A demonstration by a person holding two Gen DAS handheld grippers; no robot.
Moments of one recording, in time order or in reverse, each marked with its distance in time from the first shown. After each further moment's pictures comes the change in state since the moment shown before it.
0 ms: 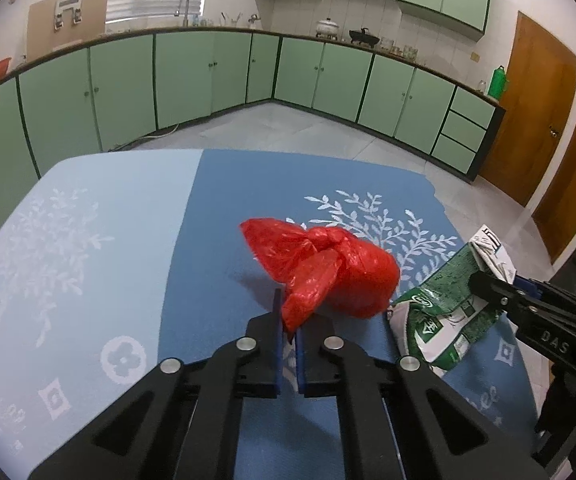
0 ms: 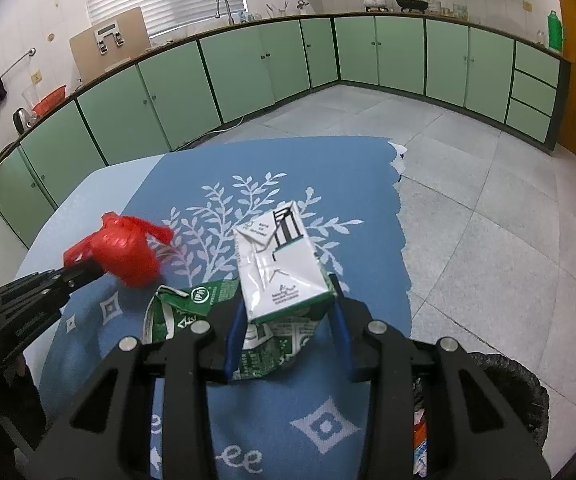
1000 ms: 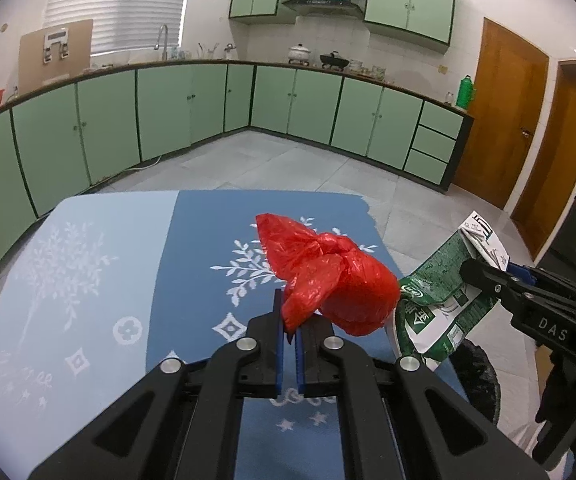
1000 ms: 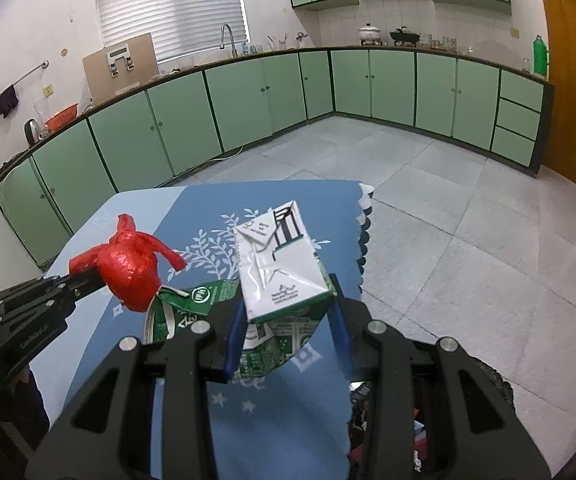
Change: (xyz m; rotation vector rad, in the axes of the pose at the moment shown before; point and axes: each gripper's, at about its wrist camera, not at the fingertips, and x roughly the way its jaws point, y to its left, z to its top) left arm -0.087 -0.049 -0.006 0.064 -0.095 -0.053; right arm -0.111 -0.002 -0.009 -0.024 -0.109 -0.024
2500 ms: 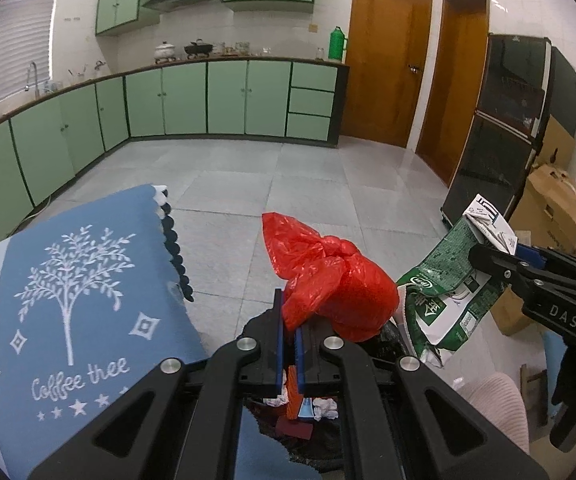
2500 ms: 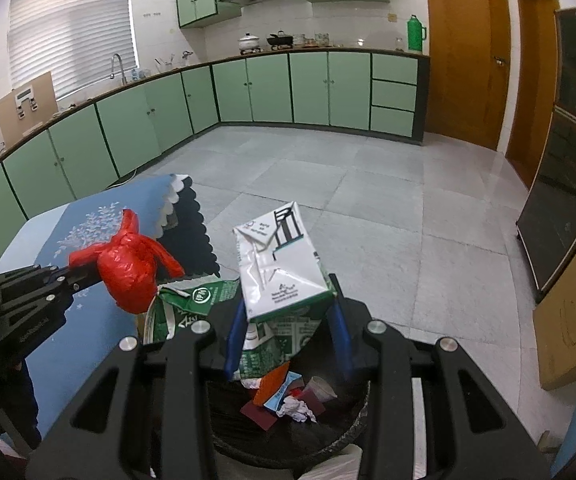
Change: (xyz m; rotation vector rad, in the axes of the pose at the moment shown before) left arm 0.019 -0.228 -0.046 0.301 0.070 -0.296; right arm -0.132 -0.169 -0.108 0.201 -0.036 -0.332
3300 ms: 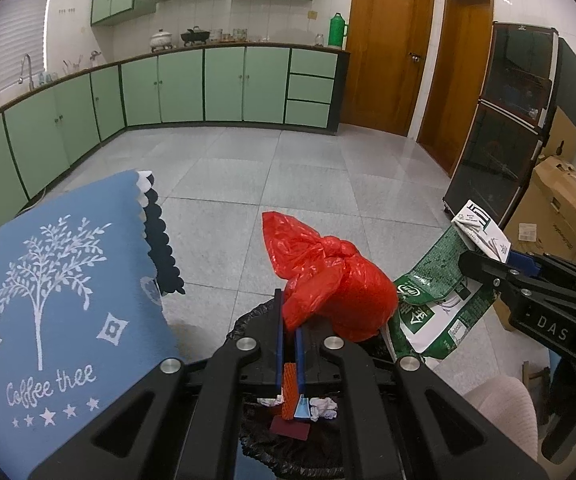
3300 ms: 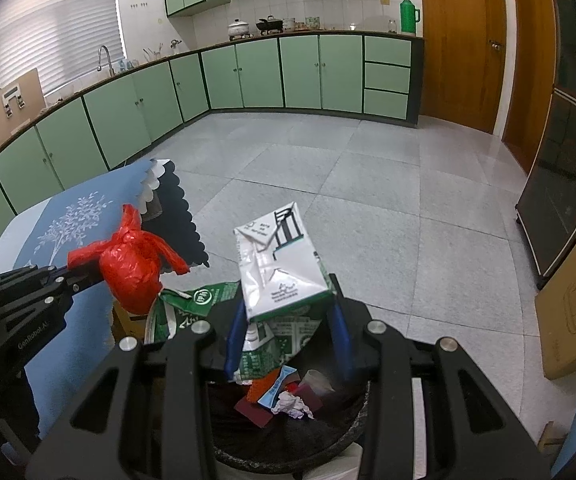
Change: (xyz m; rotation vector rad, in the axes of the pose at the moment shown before) left arm 0.032 -0.008 -0.001 -0.004 0.040 -0.002; right arm 0.030 0.000 -0.004 0.022 0.050 -0.019
